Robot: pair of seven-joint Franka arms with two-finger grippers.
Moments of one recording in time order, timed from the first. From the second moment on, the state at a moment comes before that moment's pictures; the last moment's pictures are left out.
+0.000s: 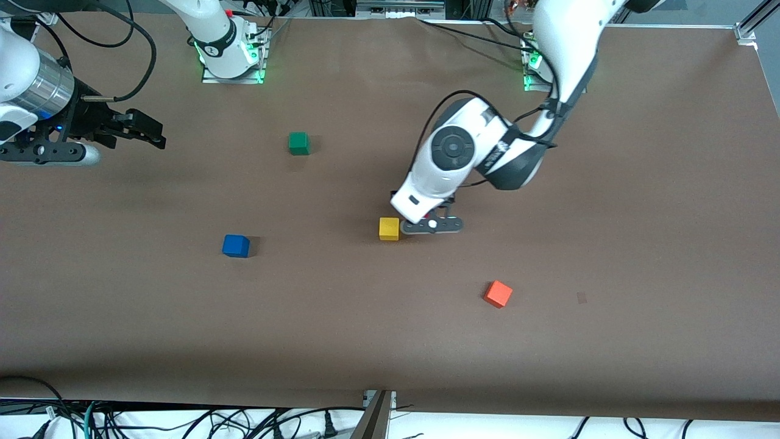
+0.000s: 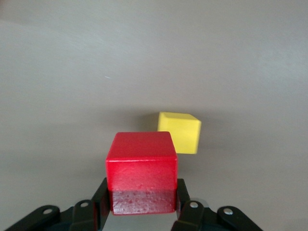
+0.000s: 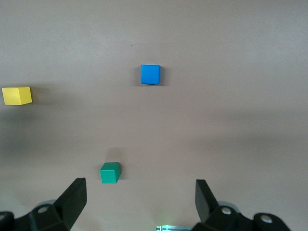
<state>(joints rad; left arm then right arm) -0.43 0.68 -0.32 -1.41 0.03 2.07 -0.78 0.20 0.03 -0.08 -1.59 0.07 1.53 0.15</state>
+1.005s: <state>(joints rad) -0.61 0.85 -0.19 -1.23 0.03 2.07 -0.78 0.20 0.03 -0.07 -1.59 0.06 1.55 0.15</state>
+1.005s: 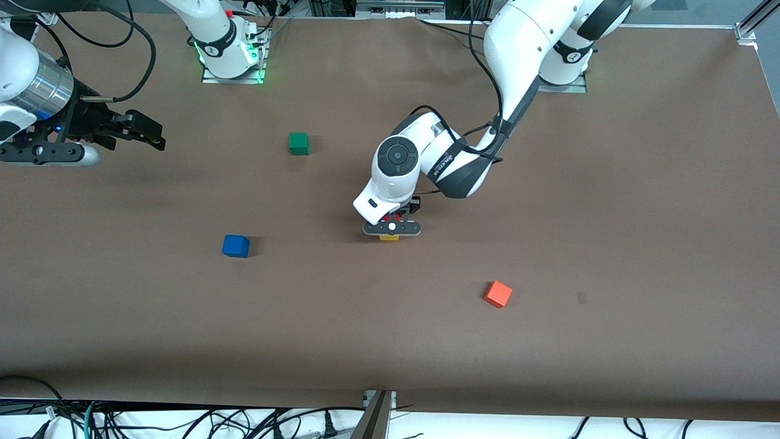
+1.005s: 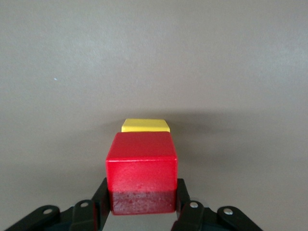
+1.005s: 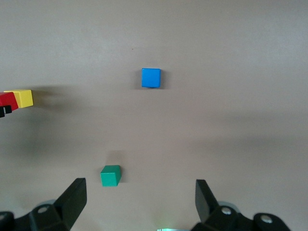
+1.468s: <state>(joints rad) -0.61 0.87 -0.18 -1.22 0.03 2.07 -0.78 0.20 0.04 -0.07 -1.59 0.03 1.59 0.16</state>
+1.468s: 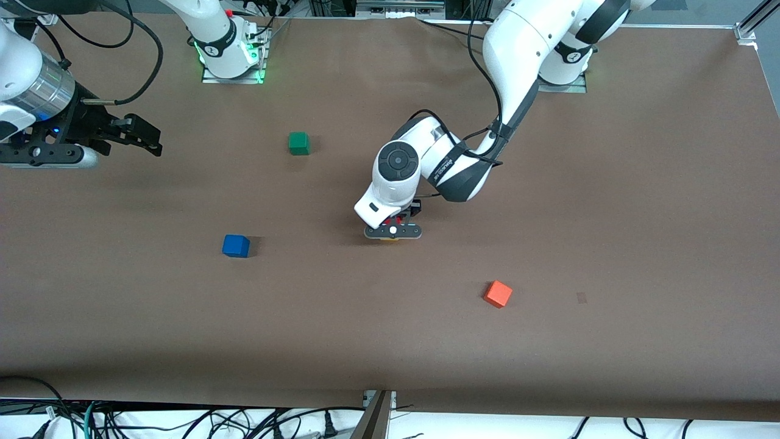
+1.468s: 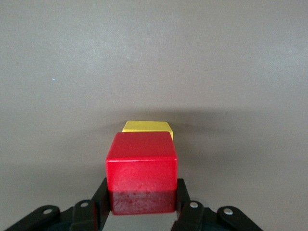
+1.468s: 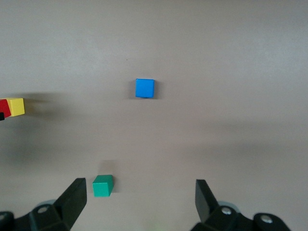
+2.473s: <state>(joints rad) -0.61 0.88 -0.18 -1.21 0.03 2.07 -0.78 0.22 0.28 -0.06 -1.59 0.02 1.61 0.15</state>
